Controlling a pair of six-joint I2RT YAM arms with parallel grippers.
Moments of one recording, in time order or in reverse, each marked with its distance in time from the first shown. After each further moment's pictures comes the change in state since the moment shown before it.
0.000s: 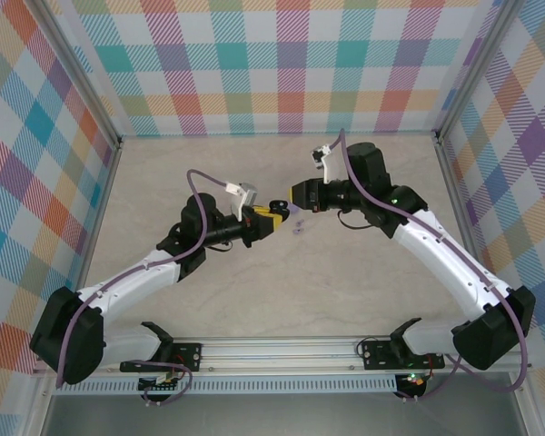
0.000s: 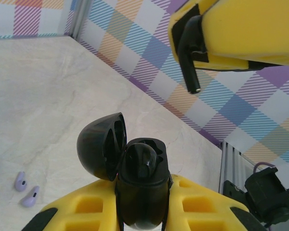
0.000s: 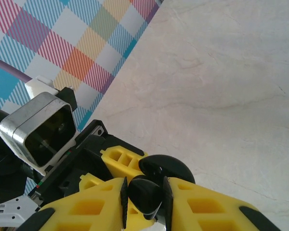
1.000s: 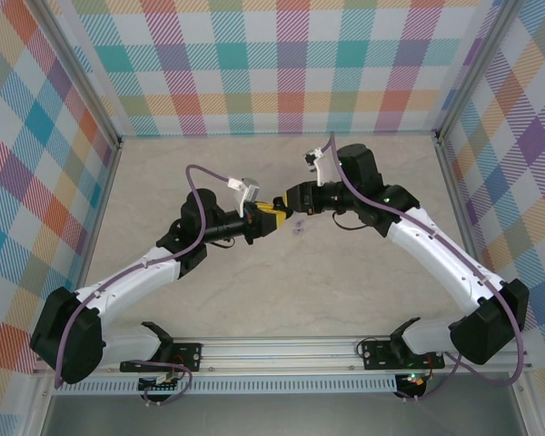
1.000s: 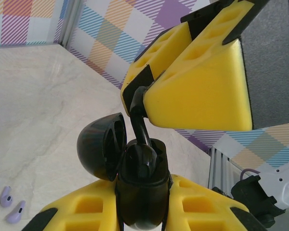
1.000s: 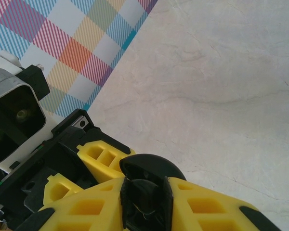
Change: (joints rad) left arm -0.006 0.003 0.053 -0.012 0.018 -0.033; right arm 0.020 0.034 0.001 0.002 0.000 -0.019
